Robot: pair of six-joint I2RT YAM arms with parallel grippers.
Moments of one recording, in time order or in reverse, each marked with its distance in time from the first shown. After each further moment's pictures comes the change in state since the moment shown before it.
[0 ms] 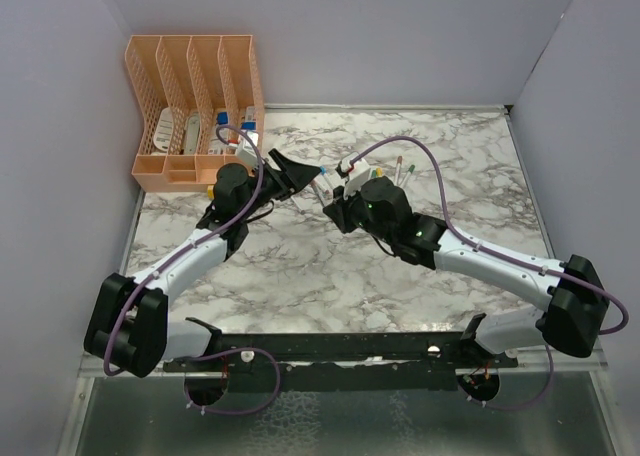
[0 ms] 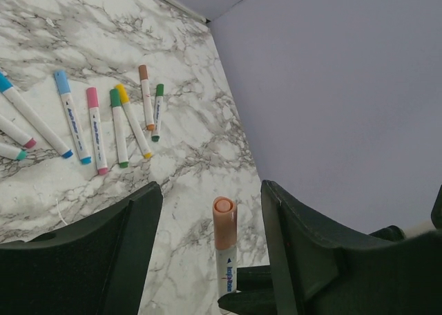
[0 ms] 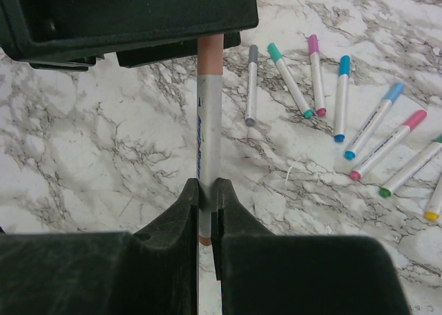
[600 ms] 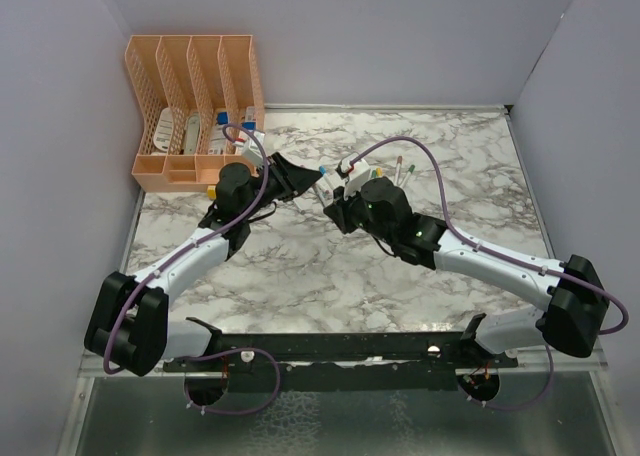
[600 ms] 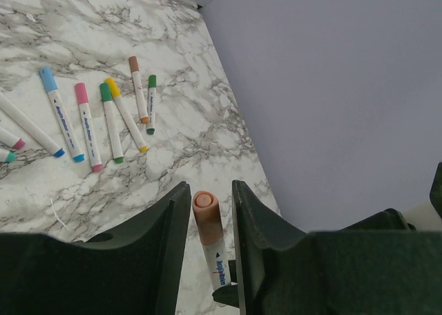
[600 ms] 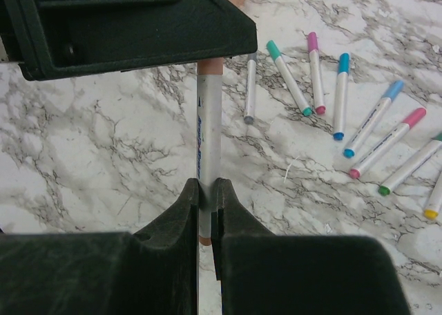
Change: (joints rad) left arm -0.021 0.011 0.010 0.003 0.036 0.051; right arm 0.000 0.000 -0.004 -0.003 0.000 -0.004
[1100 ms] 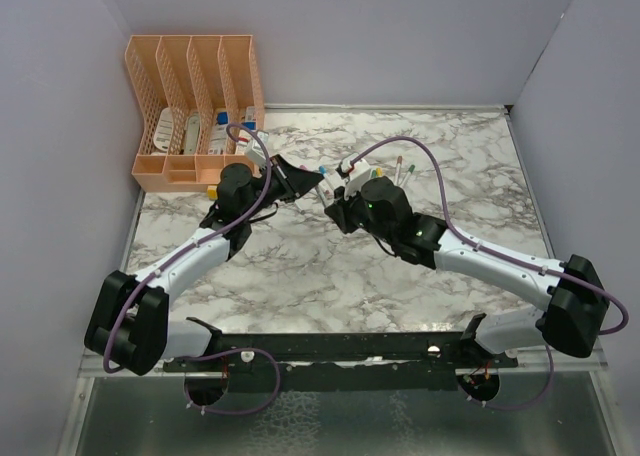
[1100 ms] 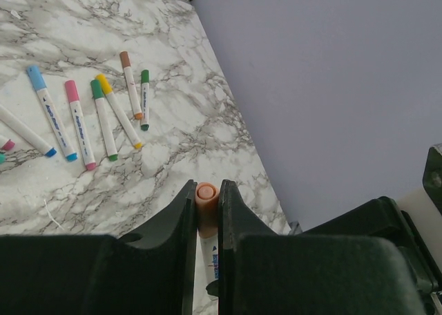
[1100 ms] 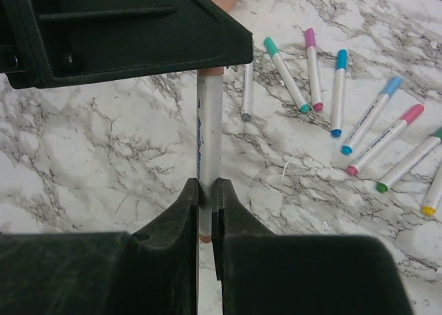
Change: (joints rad) left arm -0.010 0.004 0.000 0.012 0.029 0.021; right arm -0.007 0.000 0.000 -0.011 0.000 0.000
